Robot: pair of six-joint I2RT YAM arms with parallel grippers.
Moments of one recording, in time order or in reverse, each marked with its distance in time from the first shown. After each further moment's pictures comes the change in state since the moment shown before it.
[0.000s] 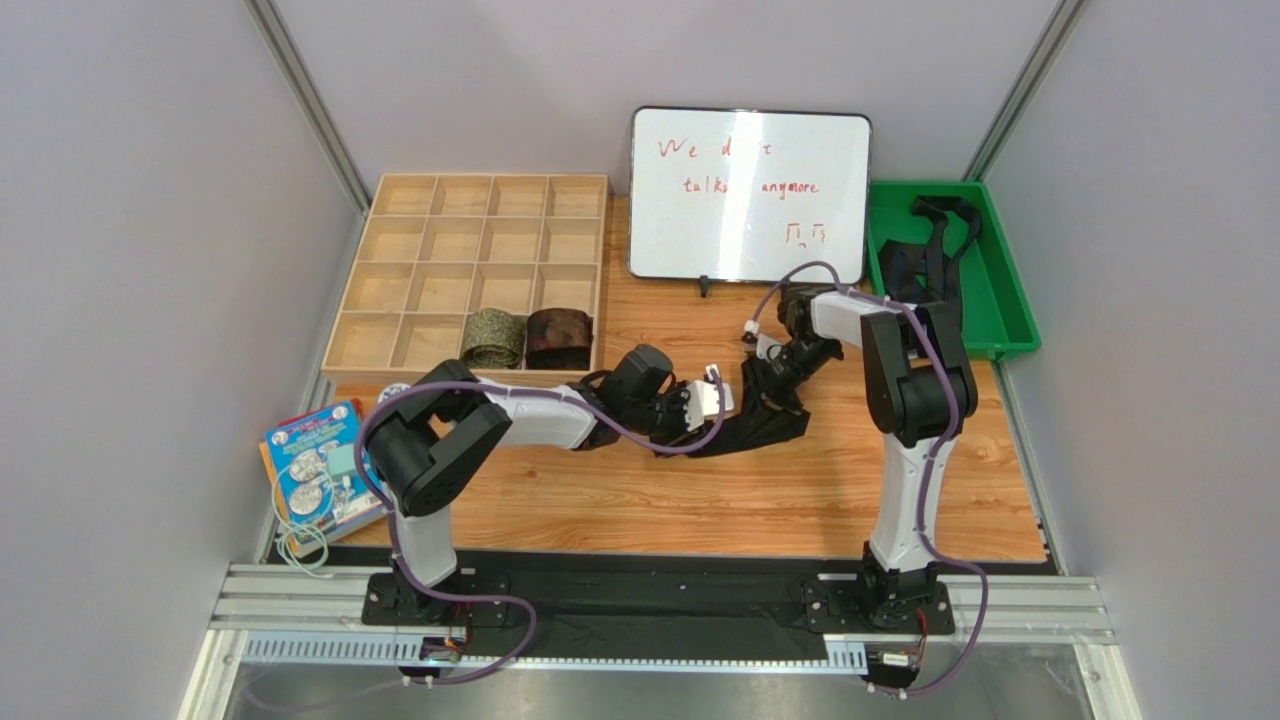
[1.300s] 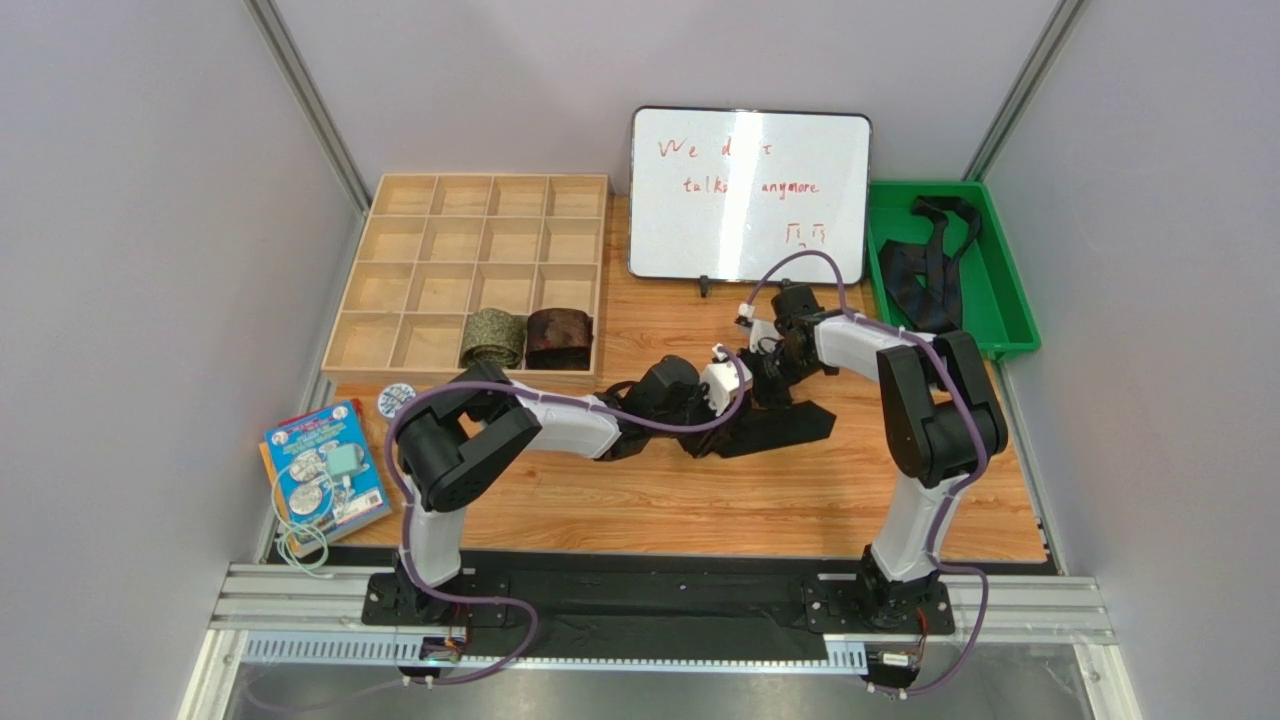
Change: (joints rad) left arm -0.087 0.101 0.076 0.127 -0.230 -0.436; right arm 0.078 -0.227 -0.226 0.417 0.082 0.085
